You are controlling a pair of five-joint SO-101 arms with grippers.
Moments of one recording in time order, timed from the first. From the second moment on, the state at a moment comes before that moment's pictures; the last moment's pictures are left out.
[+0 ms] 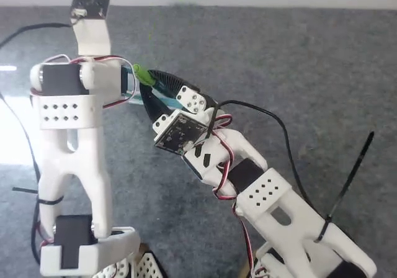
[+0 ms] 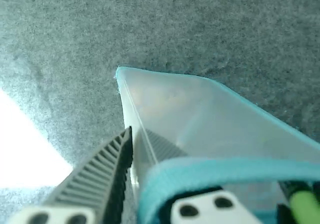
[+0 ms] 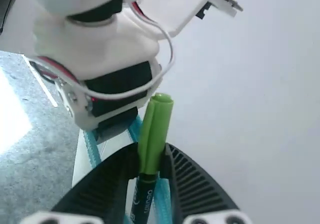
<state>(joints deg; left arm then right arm) -7.4 -10.2 -10.6 93.2 2.8 -44.4 -35.3 49.7 -7.1 28.8</state>
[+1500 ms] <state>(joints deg) -6.9 -6.5 -10.7 96.3 3.8 -30.0 -45.6 34.5 54.8 29.1</state>
